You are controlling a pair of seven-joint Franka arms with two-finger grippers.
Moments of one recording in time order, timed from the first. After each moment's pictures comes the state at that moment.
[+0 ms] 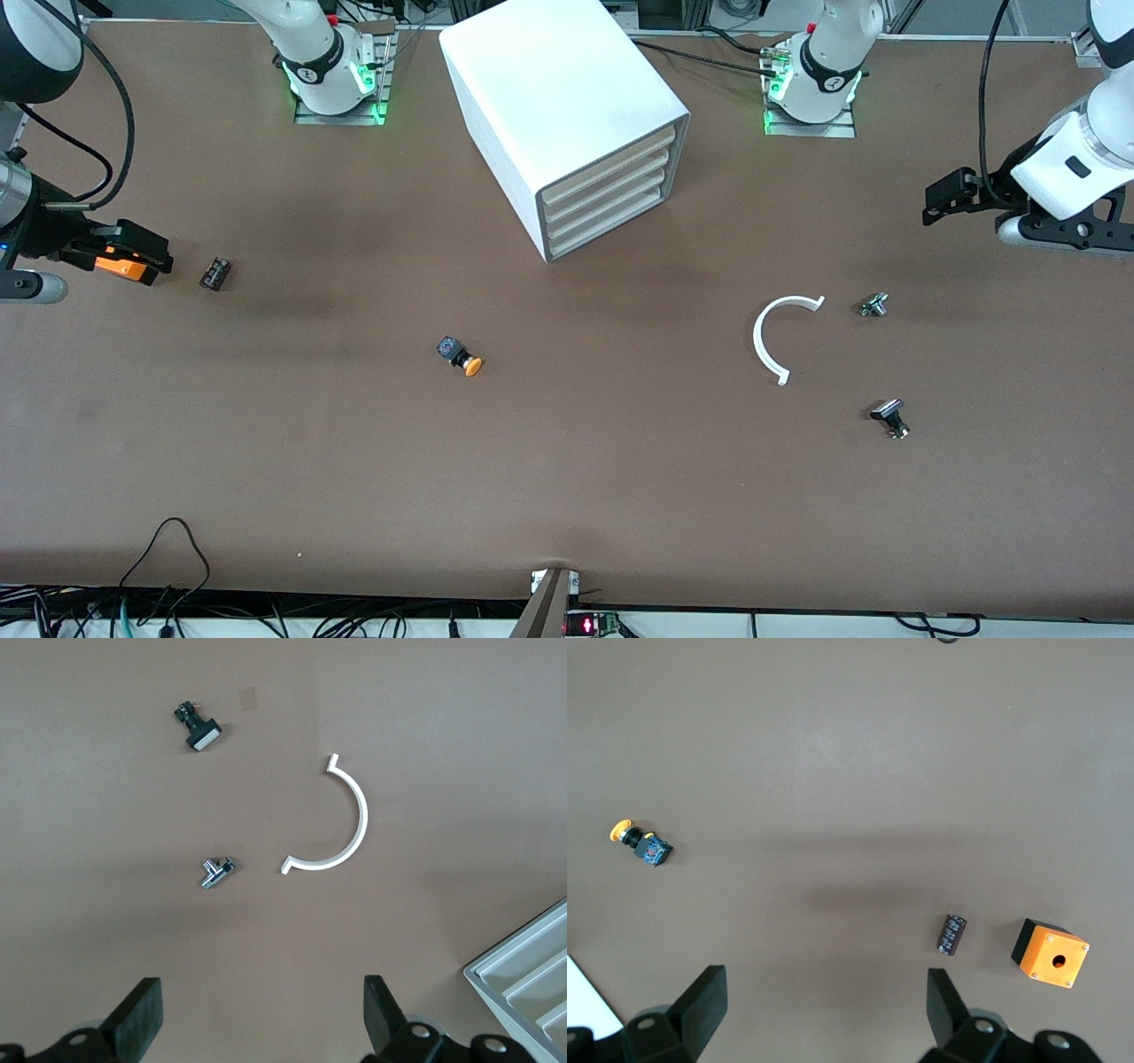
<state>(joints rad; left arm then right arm) 0.21 -0.04 -0.23 -1.76 -0.05 1.63 0.08 0.18 0.18 -0.18 -1.45 0.01 1.59 0.03</state>
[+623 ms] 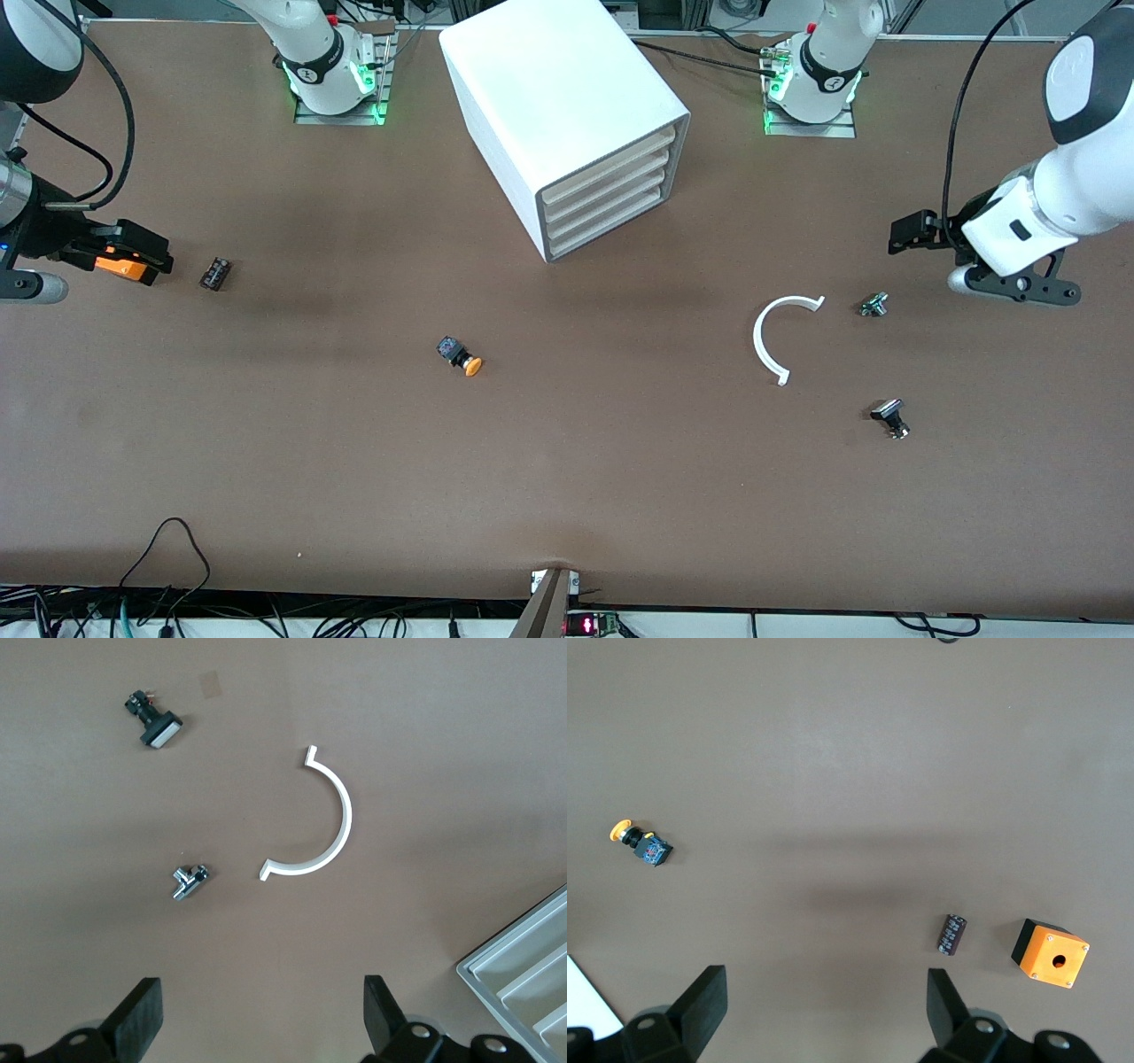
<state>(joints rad) 0.20 0.13 -0.25 -1.67 -0.05 1.63 0.08 0.18 0.18 -0.18 -1.45 0.01 1.59 0.03</state>
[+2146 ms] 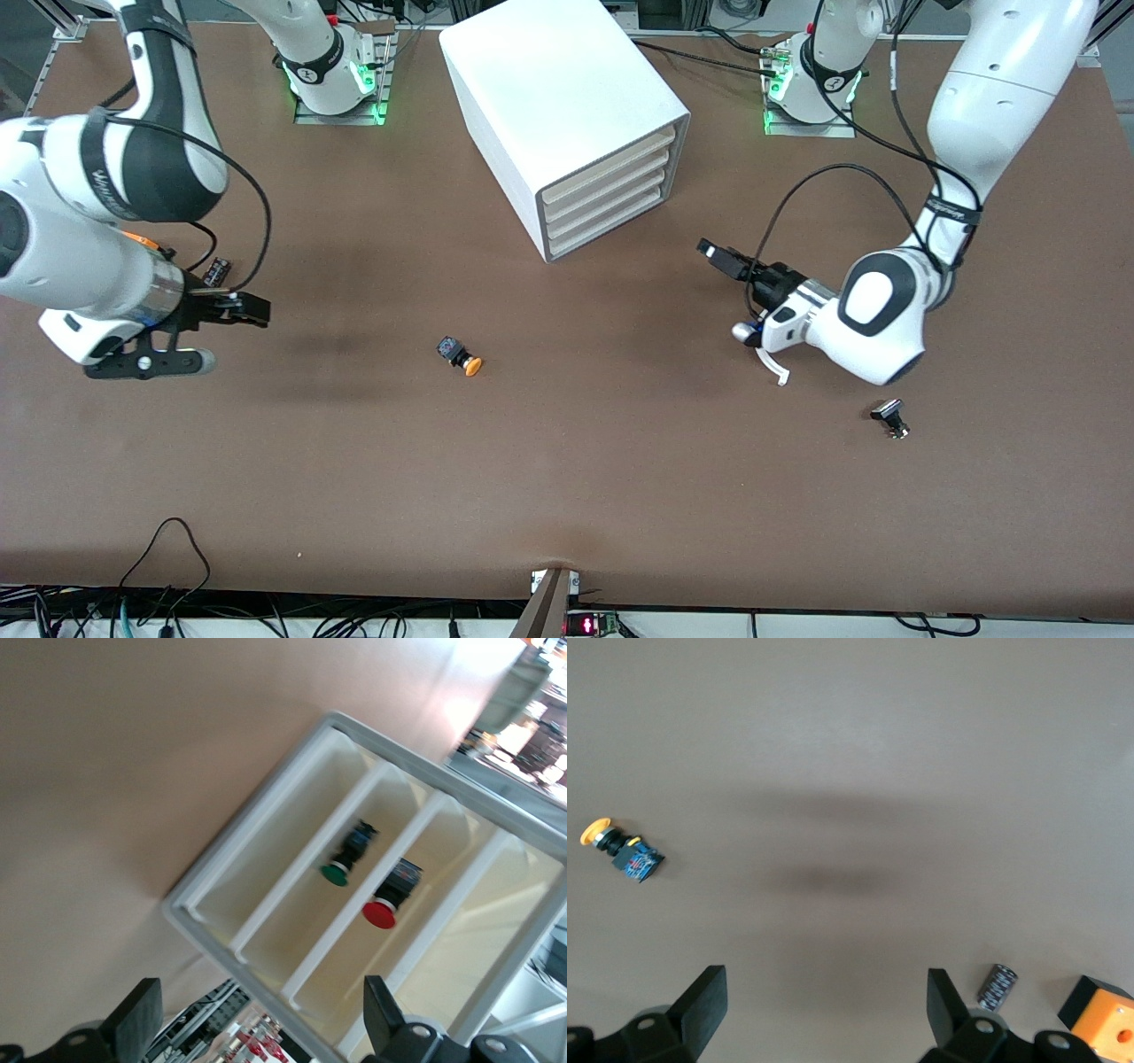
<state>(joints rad) 0.11 0.68 -0.32 -1.75 -0.73 1.51 0.29 0.30 0.39 -0.17 -1.47 0.01 1.74 0.03</state>
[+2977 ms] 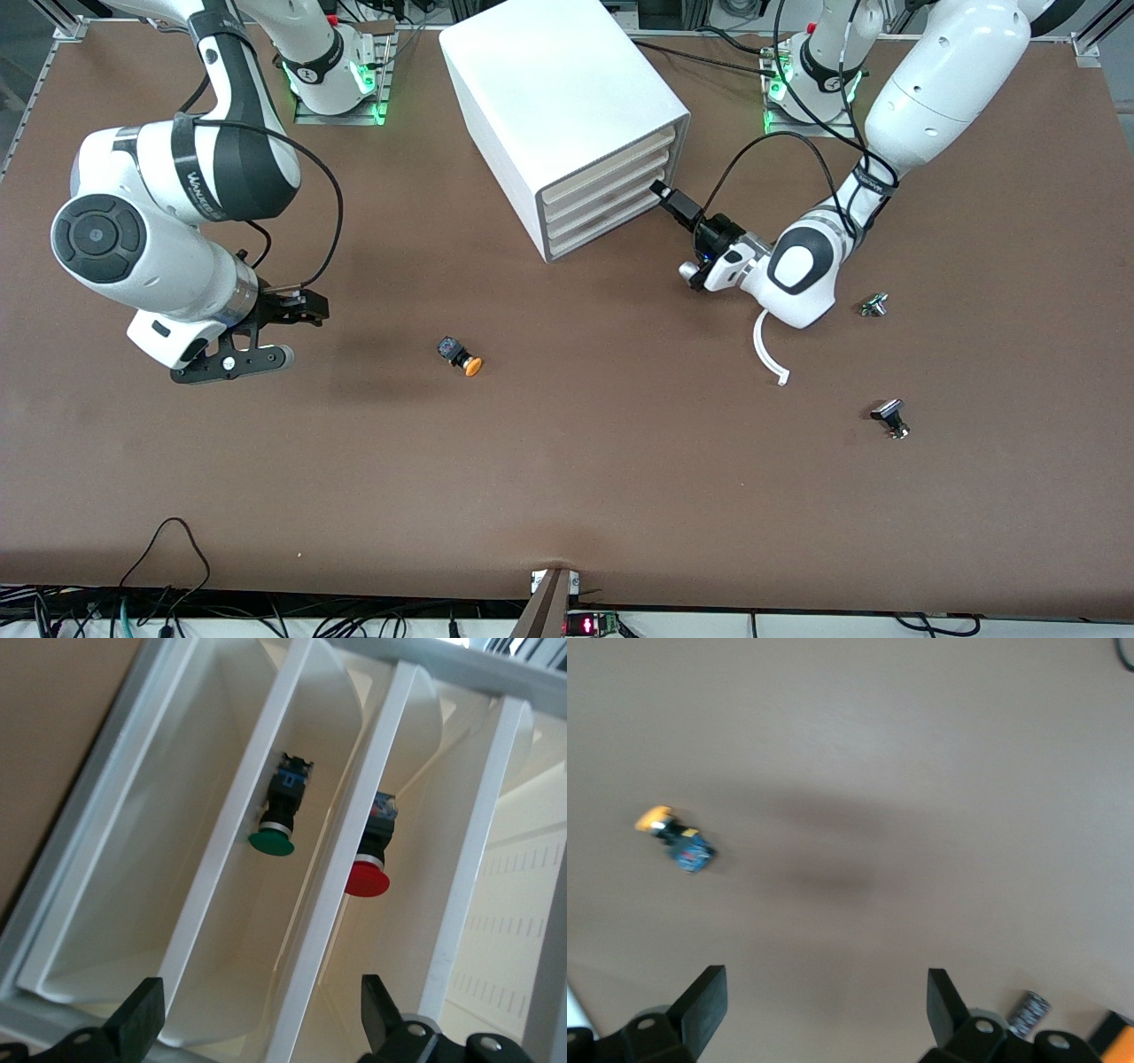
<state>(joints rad) 0.04 0.68 -0.35 -2.04 -0.99 1.58 0.74 0.37 0.41 -0.16 -1.42 0.04 1.74 0.02</state>
